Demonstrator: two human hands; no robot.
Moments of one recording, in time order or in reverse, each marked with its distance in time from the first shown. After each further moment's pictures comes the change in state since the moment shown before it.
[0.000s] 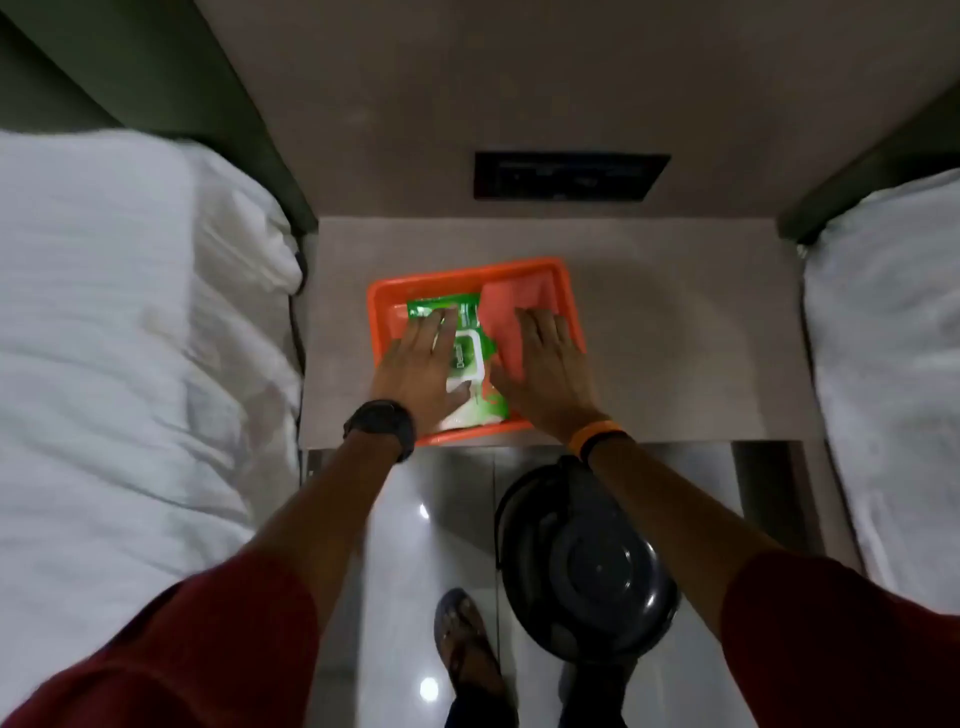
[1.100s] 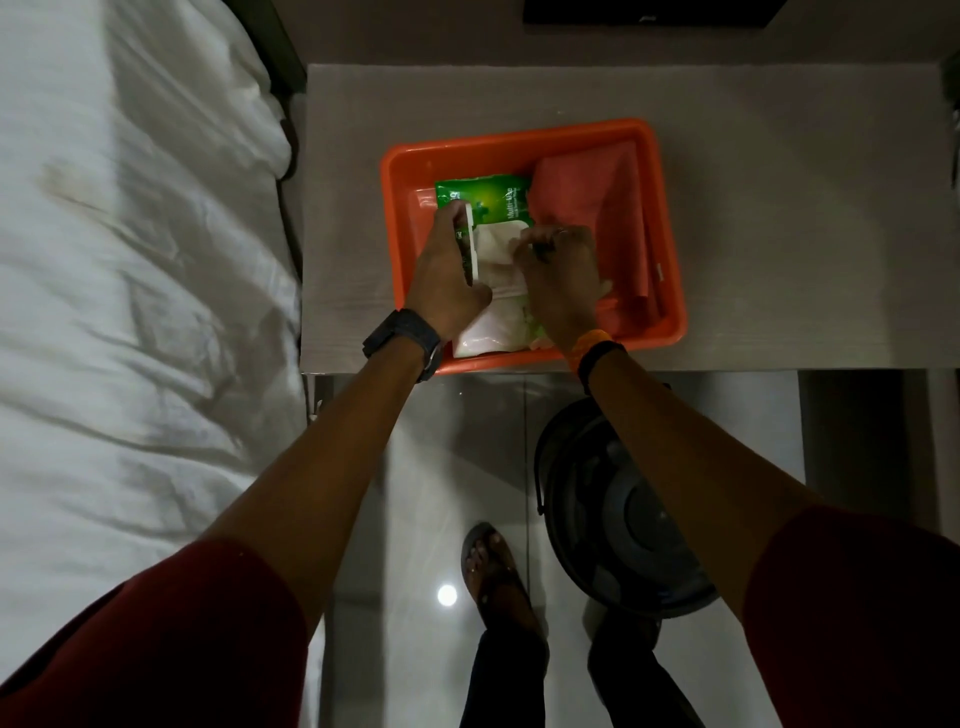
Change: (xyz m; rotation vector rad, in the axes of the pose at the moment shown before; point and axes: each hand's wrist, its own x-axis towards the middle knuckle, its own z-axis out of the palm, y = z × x) left_hand 0.018 -0.028 0.056 -0.879 0.007 -0.305; right_hand 0.040 -0.024 0.092 0.667 0.065 0.456
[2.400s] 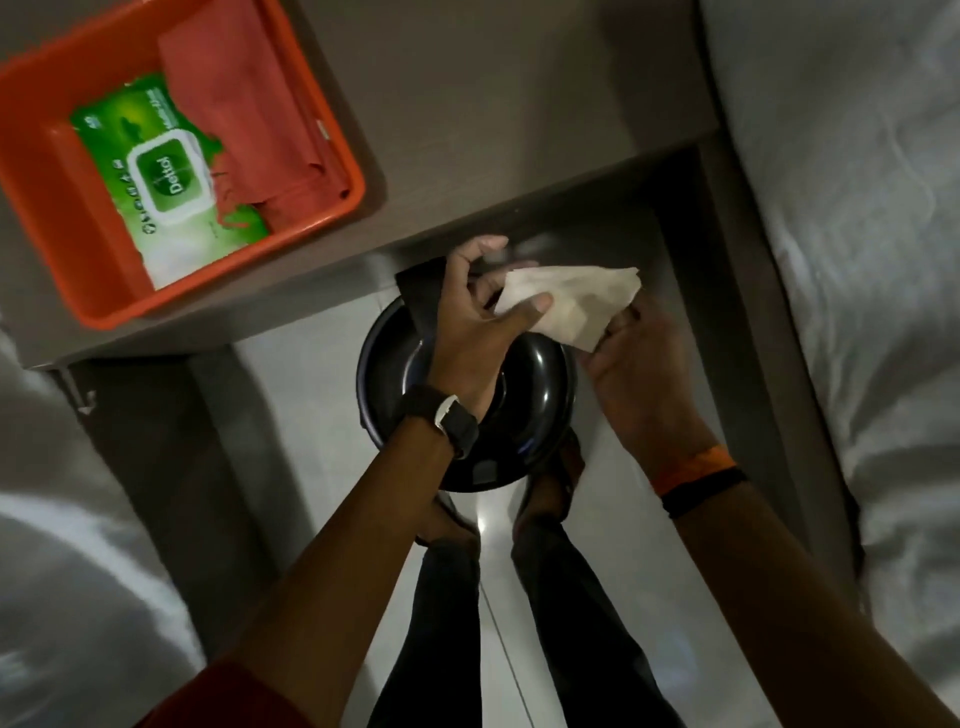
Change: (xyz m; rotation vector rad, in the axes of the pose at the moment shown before) left_hand -0.176 0.106 0.279 -0.724 -0.307 -0.230; right_hand -0.163 0.229 -0.265 0.956 0.151 0.397
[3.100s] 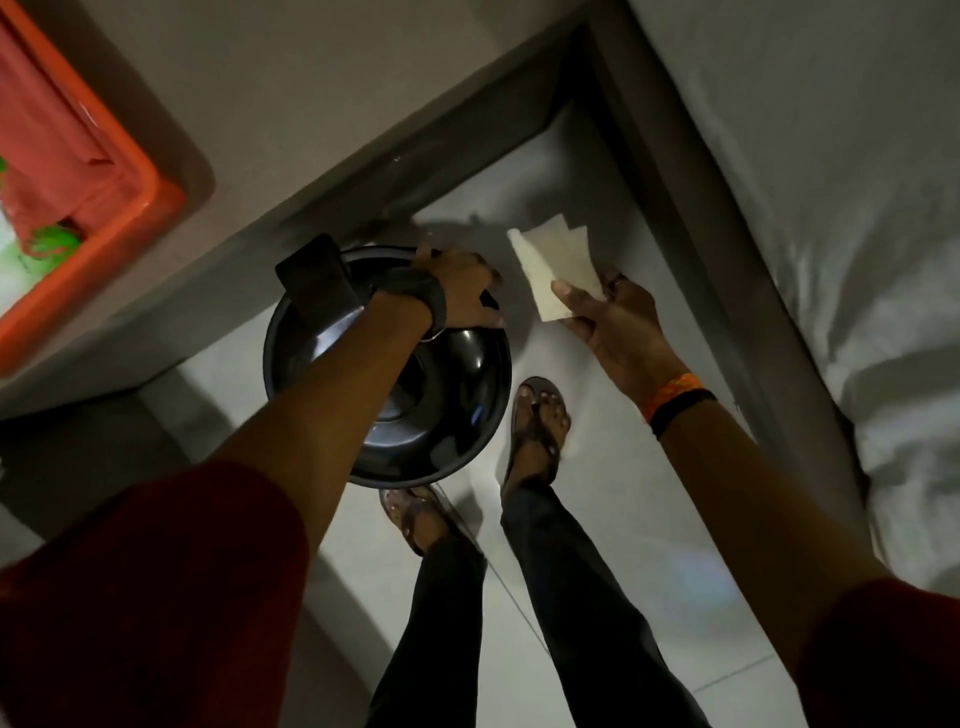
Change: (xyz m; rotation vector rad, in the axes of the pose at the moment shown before) left_hand 0.120 -0.091 0.035 1.958 -0.772 -0.045; right_hand 0.079 0.072 -0.129 0.041 0.057 0.221
